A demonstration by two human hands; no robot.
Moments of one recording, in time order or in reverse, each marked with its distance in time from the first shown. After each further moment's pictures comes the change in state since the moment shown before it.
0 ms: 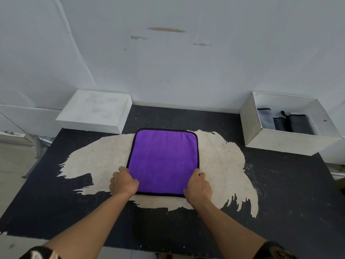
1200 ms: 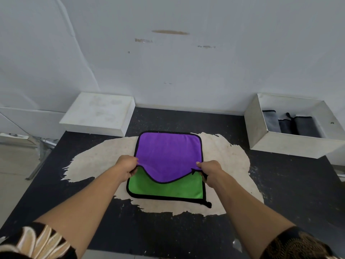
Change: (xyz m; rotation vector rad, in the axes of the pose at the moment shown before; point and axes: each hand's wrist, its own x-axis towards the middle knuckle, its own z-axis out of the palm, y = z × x) left_hand 0.053 0.041 -0.043 -0.708 -0.256 -0.237; right_hand 0.079 -0.001 -0.044 1.023 -0.176 0.511
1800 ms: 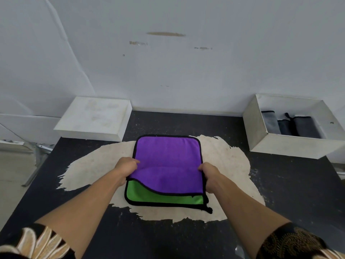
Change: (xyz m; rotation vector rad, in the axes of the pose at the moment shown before) left_hand 0.005 0.011 0.002 0.200 -0.029 0.111; right_hand -0.002 -0.002 -0.001 0.158 -0.165 0.155
